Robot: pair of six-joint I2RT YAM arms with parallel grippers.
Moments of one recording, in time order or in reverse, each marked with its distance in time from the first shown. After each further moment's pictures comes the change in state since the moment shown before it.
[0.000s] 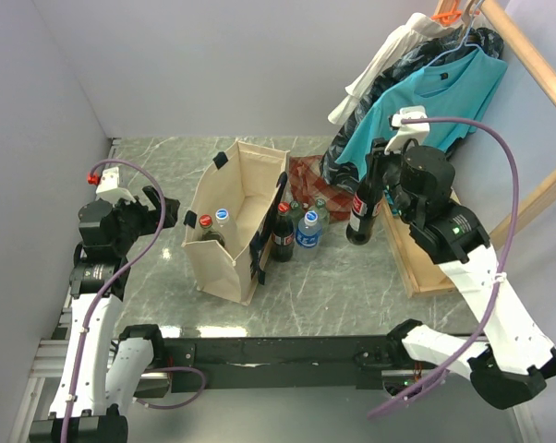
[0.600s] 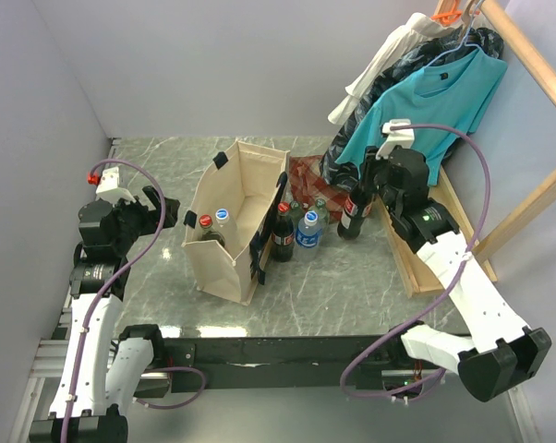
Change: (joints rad) left arm 0.000 0.000 0.000 0.000 0.000 0.000; right arm -0.172 0.054 -0.248 0.200 -0.138 0.074
